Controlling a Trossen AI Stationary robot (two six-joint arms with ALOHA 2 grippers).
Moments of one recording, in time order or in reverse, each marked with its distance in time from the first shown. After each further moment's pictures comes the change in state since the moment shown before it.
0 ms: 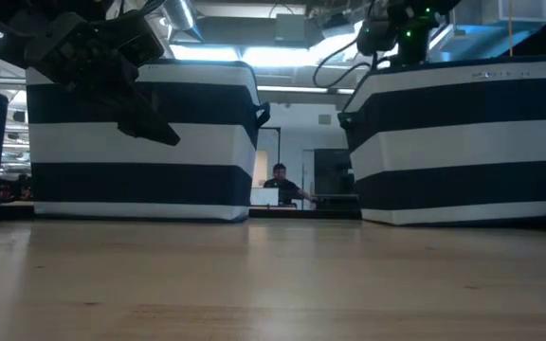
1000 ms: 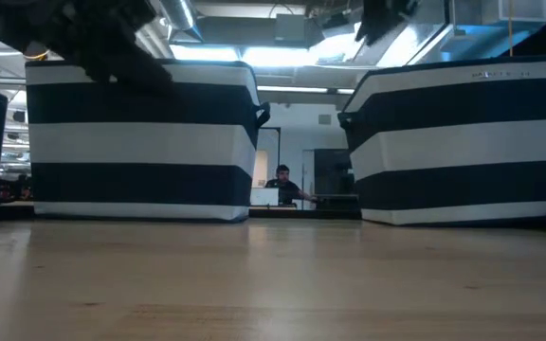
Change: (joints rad) left arm 0.024 -0.149 0.017 -0.020 0.003 0.090; right arm 0.398 -0.093 0.311 -0.071 -0.070 -0.050
